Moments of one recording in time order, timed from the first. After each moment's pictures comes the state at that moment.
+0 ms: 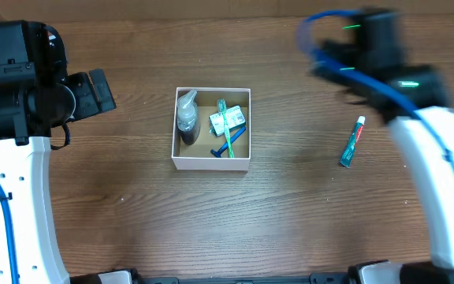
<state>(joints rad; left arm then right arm) 0.11 1.50 1.88 -1.41 -0.04 -0.23 0.12 1.54 1.70 -1.00 0.09 0.48</state>
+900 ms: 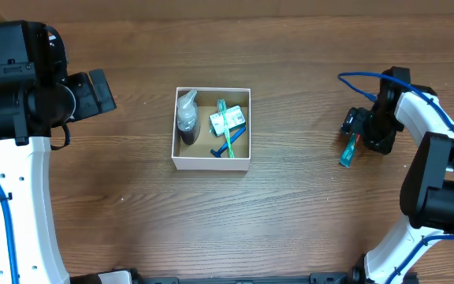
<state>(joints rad) 0.11 1.50 1.88 -1.41 -0.04 -0.23 -0.20 2.00 1.34 -0.86 -0.09 0.30</state>
